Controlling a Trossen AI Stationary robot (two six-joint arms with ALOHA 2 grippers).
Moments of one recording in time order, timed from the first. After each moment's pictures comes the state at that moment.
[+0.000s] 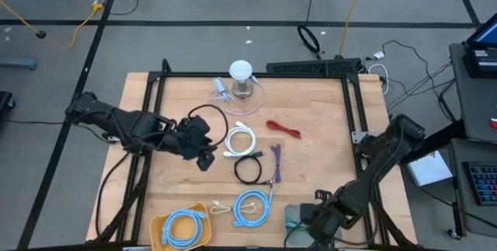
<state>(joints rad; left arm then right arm) -0.35 1.32 1.37 -0.99 -0.38 -0.93 0.83 1.70 1.33 -0.87 -0.11 1.04</state>
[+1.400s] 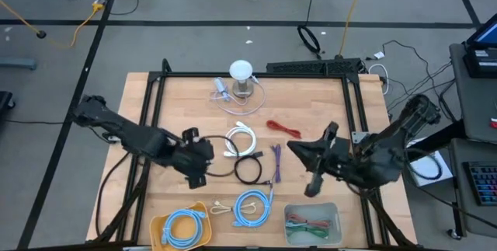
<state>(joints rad) -0.43 1.46 1.36 -1.14 -0.34 -0.59 0.72 1.35 1.40 0.17 1.08 0.01</state>
